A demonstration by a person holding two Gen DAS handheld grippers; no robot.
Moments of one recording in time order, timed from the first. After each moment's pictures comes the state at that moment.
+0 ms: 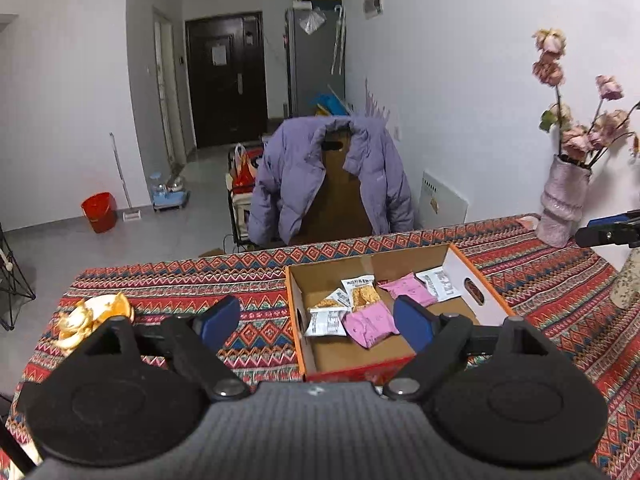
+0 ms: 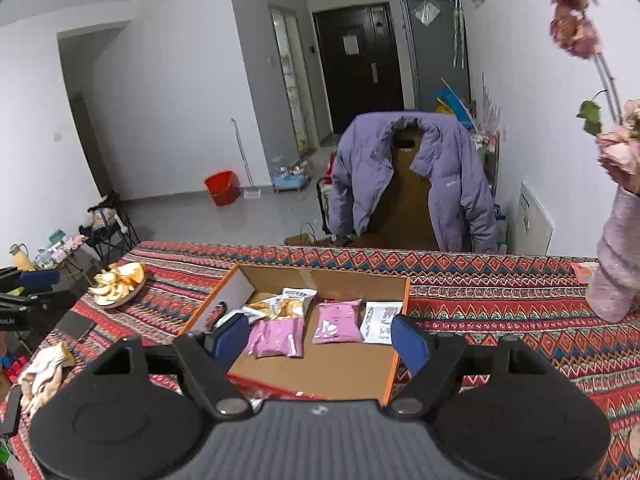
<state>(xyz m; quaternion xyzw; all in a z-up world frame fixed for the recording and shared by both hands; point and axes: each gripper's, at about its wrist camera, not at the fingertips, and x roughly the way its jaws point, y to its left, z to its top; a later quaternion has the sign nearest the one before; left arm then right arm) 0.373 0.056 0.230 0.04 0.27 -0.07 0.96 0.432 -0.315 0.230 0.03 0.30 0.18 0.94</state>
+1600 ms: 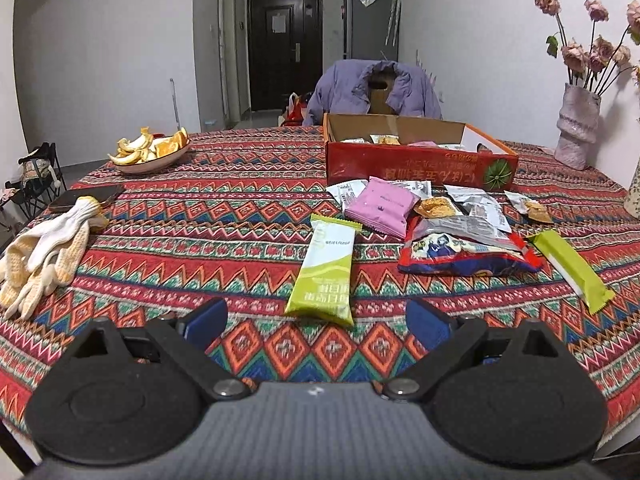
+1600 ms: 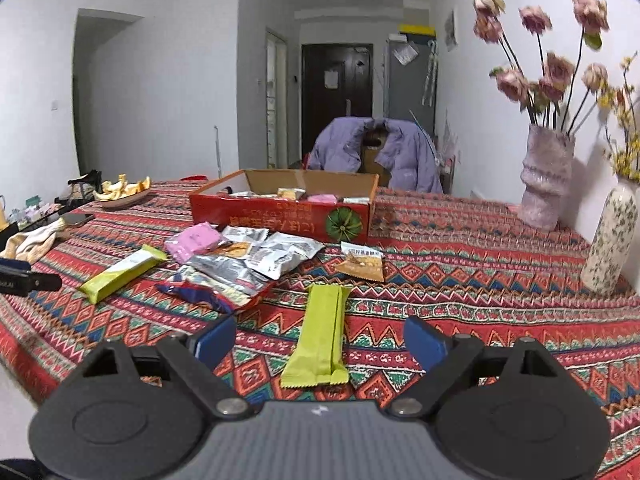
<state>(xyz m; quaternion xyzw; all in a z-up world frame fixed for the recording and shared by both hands) 0.171 0.056 0.047 0.00 0.30 0.01 0.95 0.163 -0.311 0.057 -0.02 0.24 0.12 0.96</state>
